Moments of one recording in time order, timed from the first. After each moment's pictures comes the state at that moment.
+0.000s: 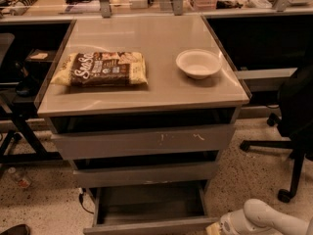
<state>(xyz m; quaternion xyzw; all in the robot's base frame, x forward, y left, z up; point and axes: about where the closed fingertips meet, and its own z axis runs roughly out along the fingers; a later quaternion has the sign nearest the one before) 0.396 -0.243 0.196 -0.16 0.94 0.29 0.08</state>
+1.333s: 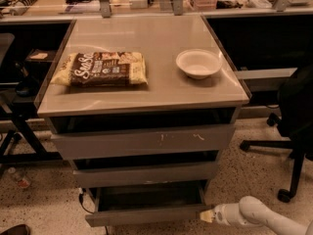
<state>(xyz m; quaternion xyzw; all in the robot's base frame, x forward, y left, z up) 0.457 -0.227 0.186 -0.12 0.93 0.30 0.16</state>
